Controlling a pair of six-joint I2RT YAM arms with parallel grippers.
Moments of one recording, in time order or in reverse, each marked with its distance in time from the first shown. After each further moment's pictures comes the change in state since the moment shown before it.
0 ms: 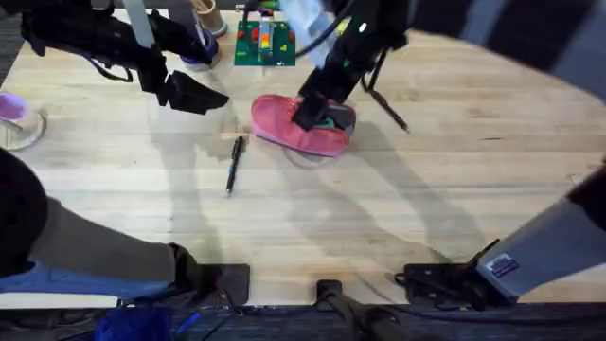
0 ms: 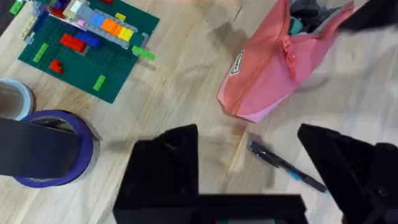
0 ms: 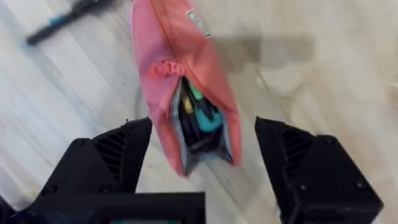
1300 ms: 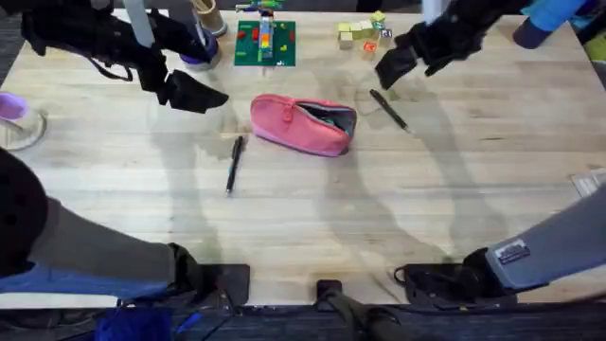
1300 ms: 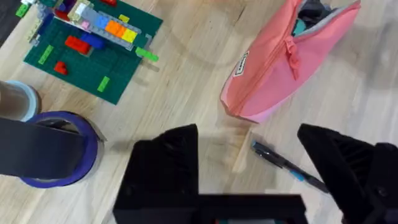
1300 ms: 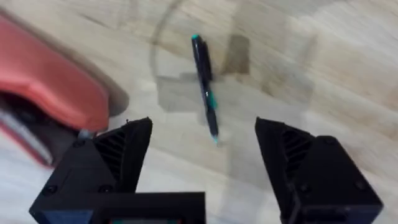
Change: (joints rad) left arm 0.000 0.000 0.000 0.015 0.000 0.000; right arm -0.425 -0.048 0.027 -0.150 0.080 0.161
